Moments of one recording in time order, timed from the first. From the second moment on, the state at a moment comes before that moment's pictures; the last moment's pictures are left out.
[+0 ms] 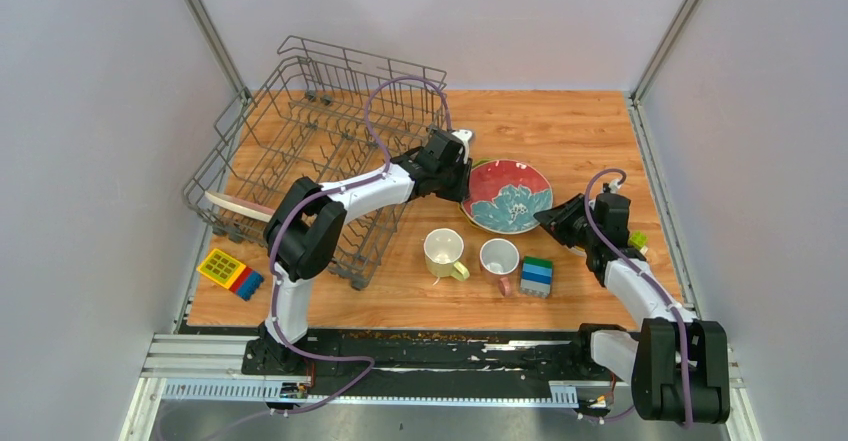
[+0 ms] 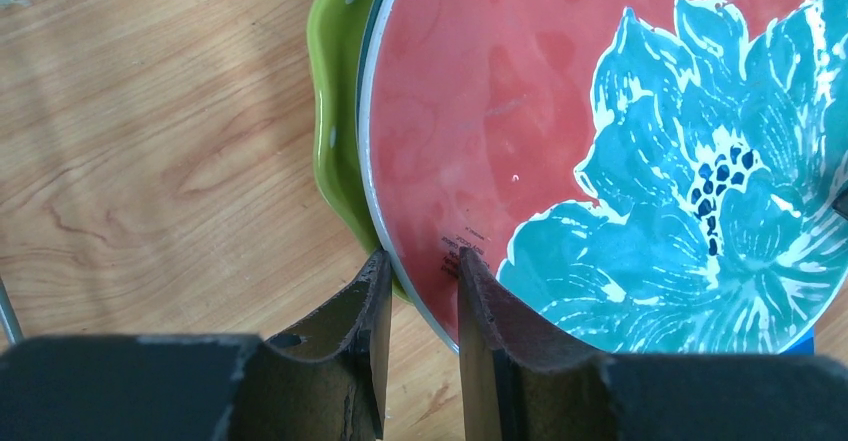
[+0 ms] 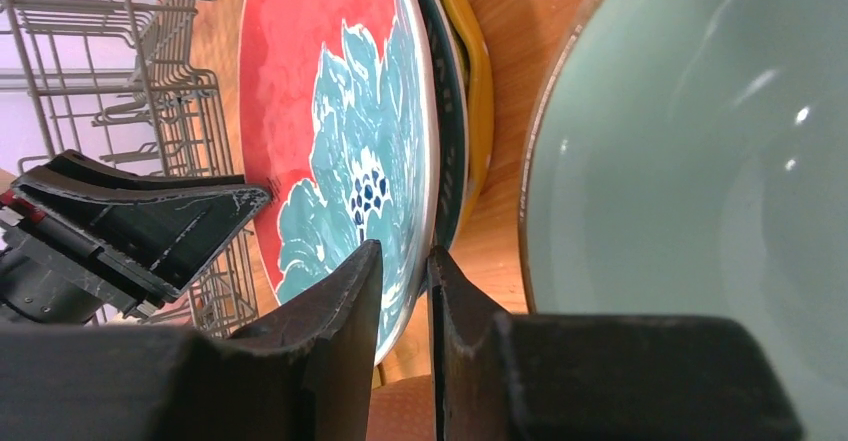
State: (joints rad) left arm -0.76 2.01 1.48 -0.25 0.09 -0.39; right arm -0.03 1.09 0.41 0.10 -0.35 0.90
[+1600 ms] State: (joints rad) left arm -0.75 1.99 1.45 -0.23 0.10 -0.38; right arm -0.01 1.21 0.40 0.29 -0.43 0.87
